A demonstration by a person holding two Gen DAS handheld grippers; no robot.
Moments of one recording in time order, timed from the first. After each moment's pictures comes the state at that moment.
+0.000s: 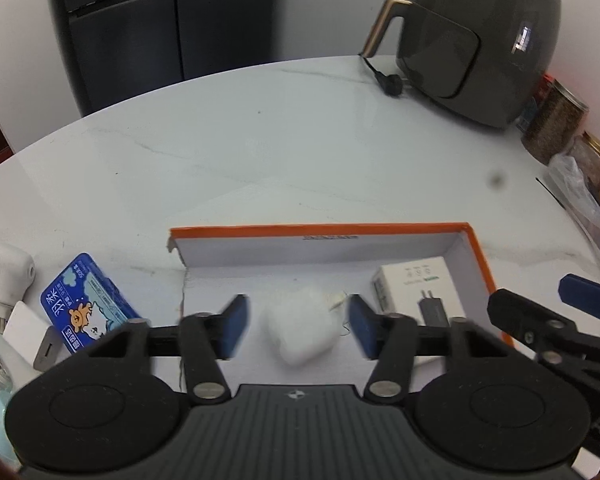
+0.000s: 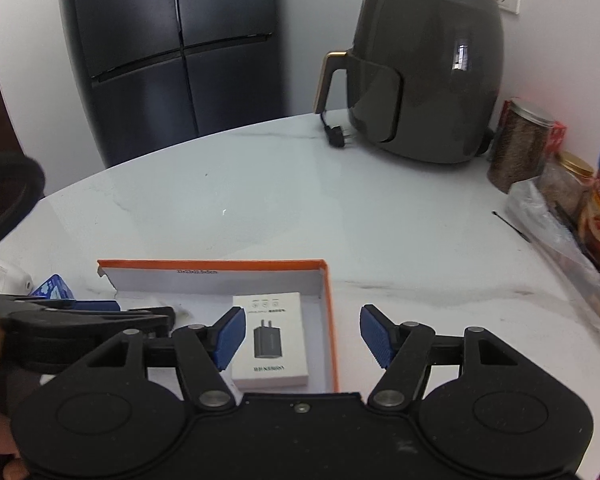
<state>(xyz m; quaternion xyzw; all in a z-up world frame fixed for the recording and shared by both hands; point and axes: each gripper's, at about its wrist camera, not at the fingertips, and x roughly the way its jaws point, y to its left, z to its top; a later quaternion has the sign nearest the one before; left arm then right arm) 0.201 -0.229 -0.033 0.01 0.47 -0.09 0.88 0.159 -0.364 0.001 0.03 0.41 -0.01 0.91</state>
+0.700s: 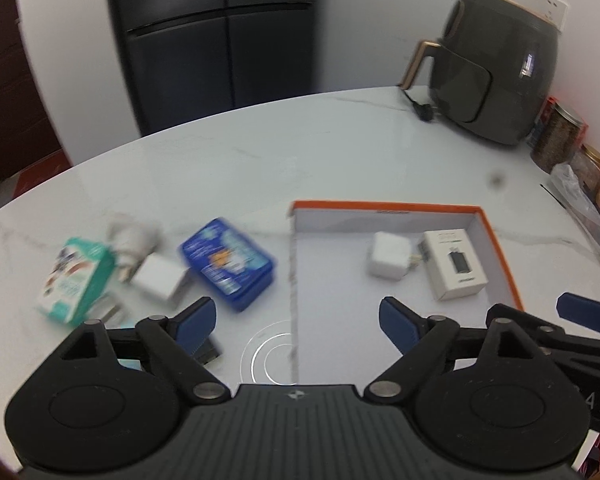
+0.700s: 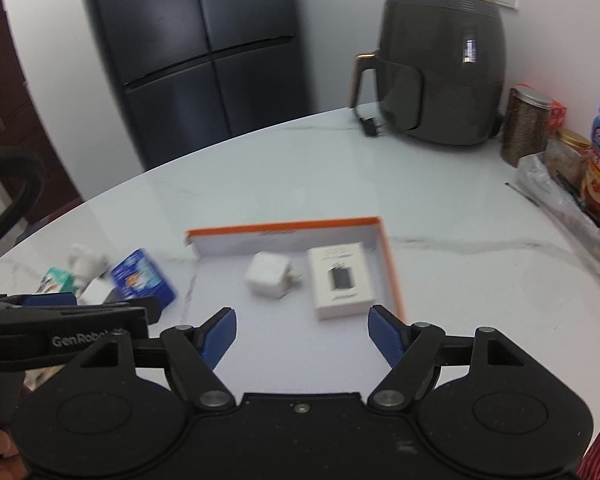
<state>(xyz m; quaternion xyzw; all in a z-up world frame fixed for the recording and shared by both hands) 0.107 -0.155 0.027 0.01 0.44 -0.03 0.90 0.083 -0.318 0.037 0.06 0.41 0.03 0.91</state>
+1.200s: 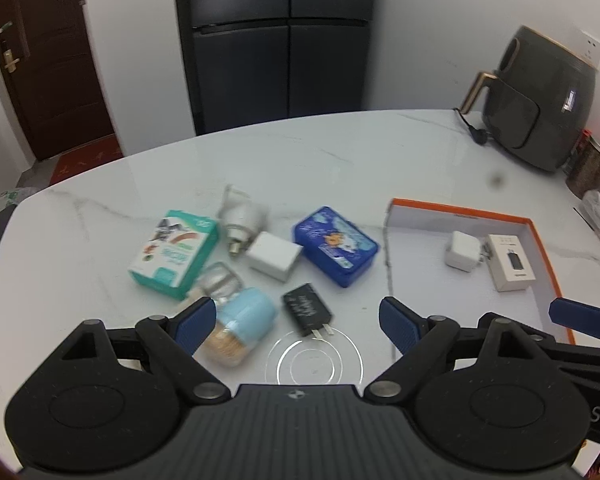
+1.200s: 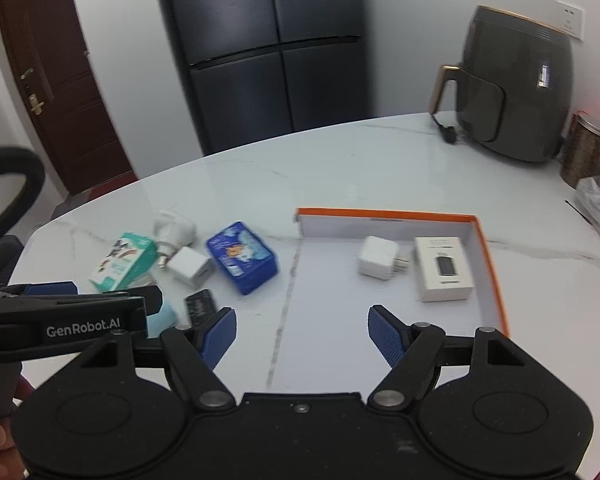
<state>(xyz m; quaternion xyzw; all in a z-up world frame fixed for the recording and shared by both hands) 0.062 -0.073 0.048 -0.01 0.42 0.03 0.91 0.053 -0.229 0.051 0.04 0.41 0.10 0.91</state>
